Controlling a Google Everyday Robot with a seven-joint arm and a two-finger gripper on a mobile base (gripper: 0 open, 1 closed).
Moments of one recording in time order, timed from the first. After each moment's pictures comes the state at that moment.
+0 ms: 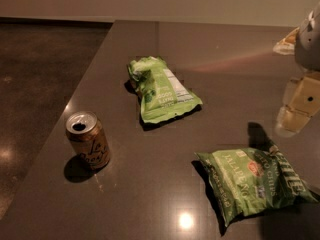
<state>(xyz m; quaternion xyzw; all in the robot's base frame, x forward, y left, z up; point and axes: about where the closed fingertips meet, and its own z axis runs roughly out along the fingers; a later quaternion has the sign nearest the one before) 0.438 -0.217 0.976 -0.60 0.78 -0.03 0.16</state>
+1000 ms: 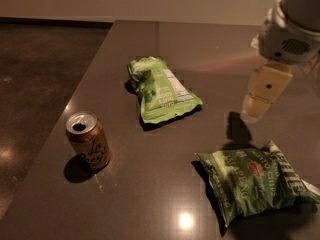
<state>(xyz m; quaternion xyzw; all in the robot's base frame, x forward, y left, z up) 0.470 -0.179 0.971 -0.58 0.80 -0.04 0.15</state>
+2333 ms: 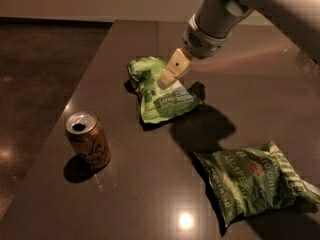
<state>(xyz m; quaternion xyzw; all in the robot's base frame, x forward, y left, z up) 0.600 -0.073 0.908 -0.38 0.90 0.06 0.19</state>
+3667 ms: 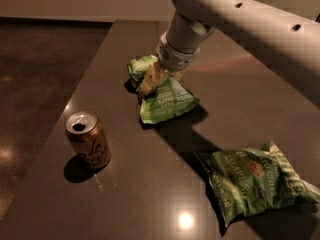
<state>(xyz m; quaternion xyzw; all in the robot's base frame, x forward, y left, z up) 0.611 -0.009 0.860 -0.33 0.92 0.11 0.16</state>
